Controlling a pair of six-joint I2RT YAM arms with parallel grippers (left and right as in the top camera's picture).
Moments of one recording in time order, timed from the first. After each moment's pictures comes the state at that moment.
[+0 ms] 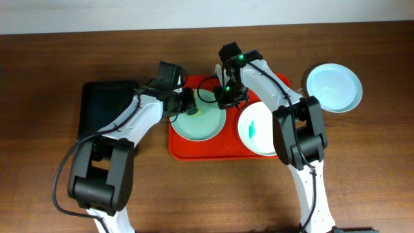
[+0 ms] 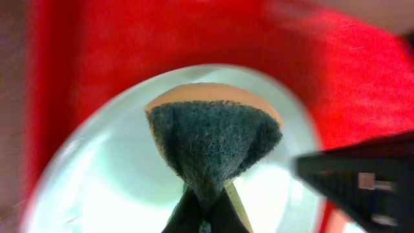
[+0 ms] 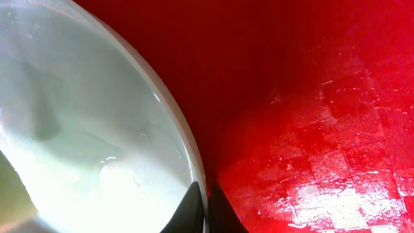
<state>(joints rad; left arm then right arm) -0.31 1.96 1.31 -0.42 0.23 -0.54 0.37 2.41 2.00 -1.09 -0.28 0.08</state>
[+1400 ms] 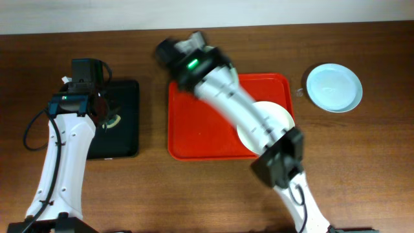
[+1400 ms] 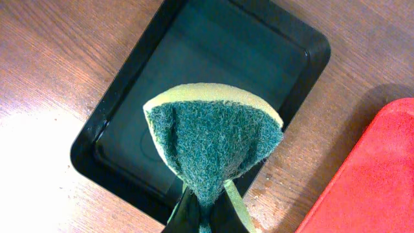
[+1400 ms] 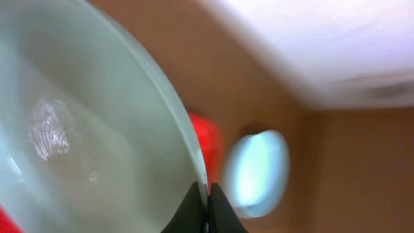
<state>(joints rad) 0.04 1.53 1.35 -0.98 -0.21 -0.53 0.61 2.37 2.49 -1.42 0.77 0.07</state>
